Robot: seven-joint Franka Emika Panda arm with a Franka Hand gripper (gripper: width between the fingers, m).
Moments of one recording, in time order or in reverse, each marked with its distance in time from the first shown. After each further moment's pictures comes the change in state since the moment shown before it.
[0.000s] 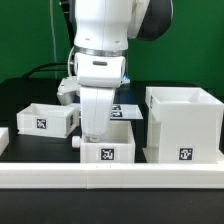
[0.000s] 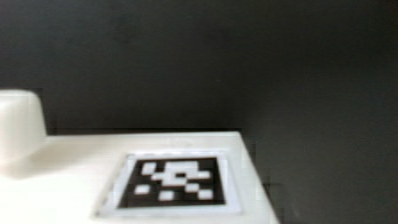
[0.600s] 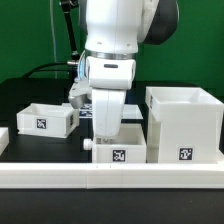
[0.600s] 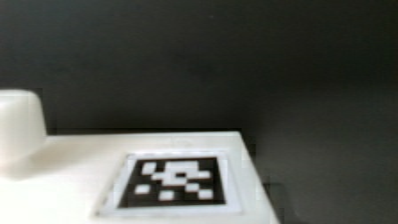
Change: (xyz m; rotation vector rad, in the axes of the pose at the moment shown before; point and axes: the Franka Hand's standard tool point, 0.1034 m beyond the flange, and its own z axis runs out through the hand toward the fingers) arm 0.019 -0.001 0.006 -0.036 0.017 0.027
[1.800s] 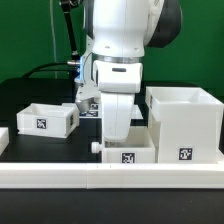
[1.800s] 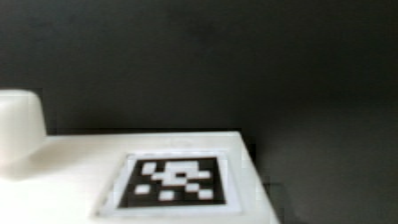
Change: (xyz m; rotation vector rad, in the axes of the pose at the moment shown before) arm 0.015 0.000 0.005 -0.011 0.006 -0.038
